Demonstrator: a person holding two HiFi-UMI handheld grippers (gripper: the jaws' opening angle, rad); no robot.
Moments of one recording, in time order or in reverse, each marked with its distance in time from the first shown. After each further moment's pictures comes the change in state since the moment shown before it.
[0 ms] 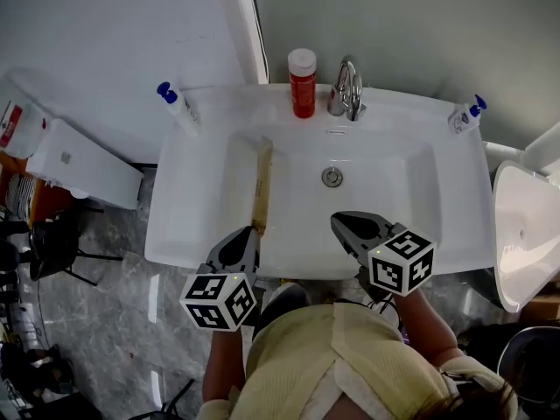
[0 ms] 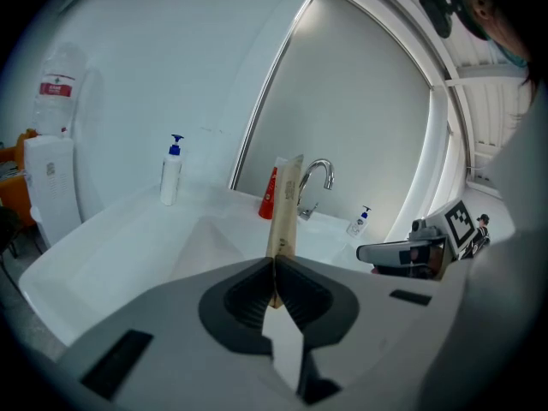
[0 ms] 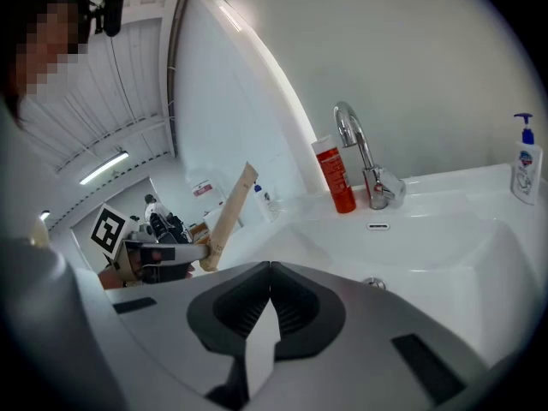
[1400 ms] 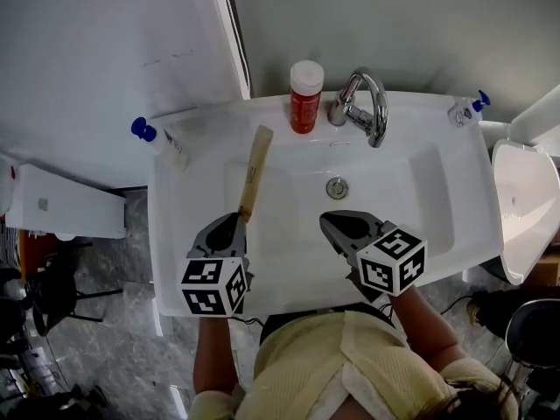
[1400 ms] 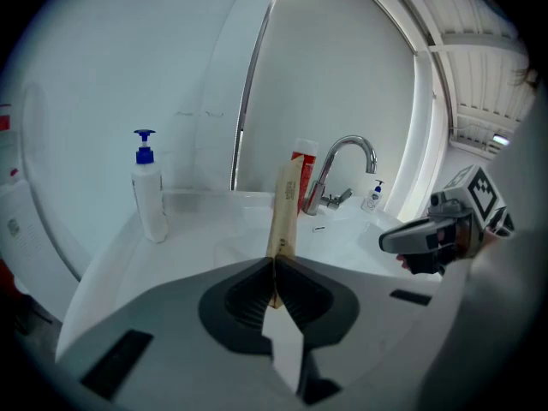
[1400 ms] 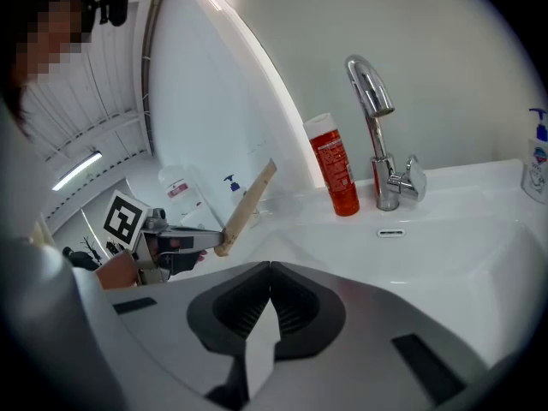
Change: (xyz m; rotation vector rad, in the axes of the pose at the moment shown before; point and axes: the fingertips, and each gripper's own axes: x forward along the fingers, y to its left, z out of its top) left arm 0.094 0.091 0.061 0.217 0.146 -0.050; right arm 0.093 -0.021 0.034 0.064 0.031 -0.111
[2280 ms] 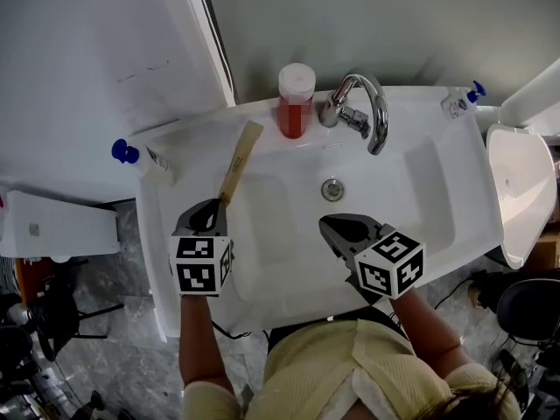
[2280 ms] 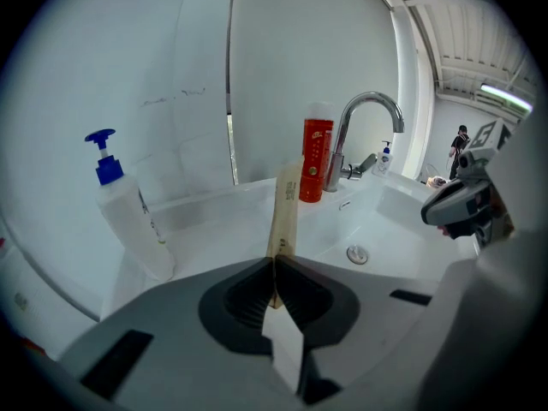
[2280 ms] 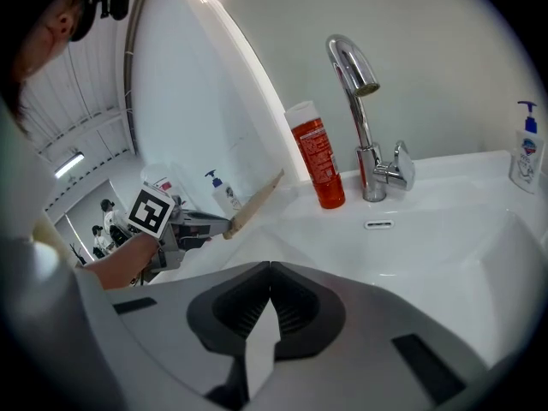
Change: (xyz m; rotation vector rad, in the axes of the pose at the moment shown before) left arm 0.060 0.054 0.015 0.232 0.132 0.037; right arm 0.015 -0.020 -0.005 0.055 0.029 -0.079
